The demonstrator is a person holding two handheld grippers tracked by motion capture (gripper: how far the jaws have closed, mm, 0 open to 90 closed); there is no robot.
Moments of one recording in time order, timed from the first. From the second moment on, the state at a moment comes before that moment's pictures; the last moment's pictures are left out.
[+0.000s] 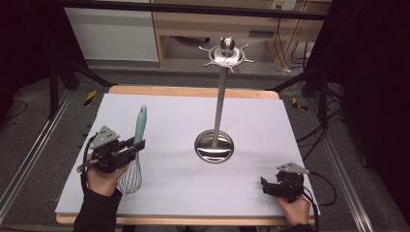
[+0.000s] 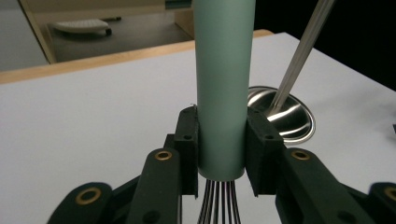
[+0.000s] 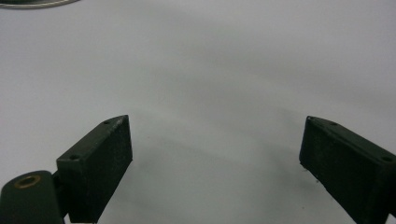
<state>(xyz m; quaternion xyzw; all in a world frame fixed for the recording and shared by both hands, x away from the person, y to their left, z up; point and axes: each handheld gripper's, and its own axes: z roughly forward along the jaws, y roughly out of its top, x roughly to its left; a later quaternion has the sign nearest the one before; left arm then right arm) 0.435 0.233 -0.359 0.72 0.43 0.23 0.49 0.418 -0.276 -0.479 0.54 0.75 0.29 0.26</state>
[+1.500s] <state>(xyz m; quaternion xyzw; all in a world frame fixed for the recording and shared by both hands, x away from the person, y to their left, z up) 0.445 0.194 -0.291 0.69 0.35 0.24 0.58 0.420 -0.275 -0.478 0.54 0.74 0.30 0.26</state>
